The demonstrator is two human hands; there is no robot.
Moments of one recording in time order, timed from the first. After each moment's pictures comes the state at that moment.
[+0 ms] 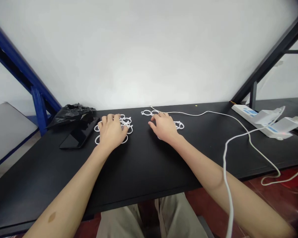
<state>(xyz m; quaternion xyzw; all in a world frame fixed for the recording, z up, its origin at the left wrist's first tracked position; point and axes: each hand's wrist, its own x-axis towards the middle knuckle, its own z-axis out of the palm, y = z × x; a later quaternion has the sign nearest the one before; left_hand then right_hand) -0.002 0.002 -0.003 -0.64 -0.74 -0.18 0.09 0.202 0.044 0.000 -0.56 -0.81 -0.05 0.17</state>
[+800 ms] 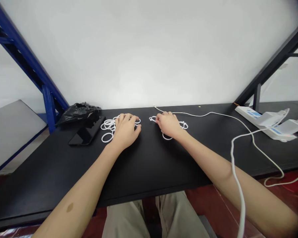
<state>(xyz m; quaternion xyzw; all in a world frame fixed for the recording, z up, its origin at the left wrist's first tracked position) 0.007 0.004 -0.009 -0.75 -0.60 -0.27 0.06 0.204 0.061 0.001 -0.55 -0.82 -0.08 0.12</state>
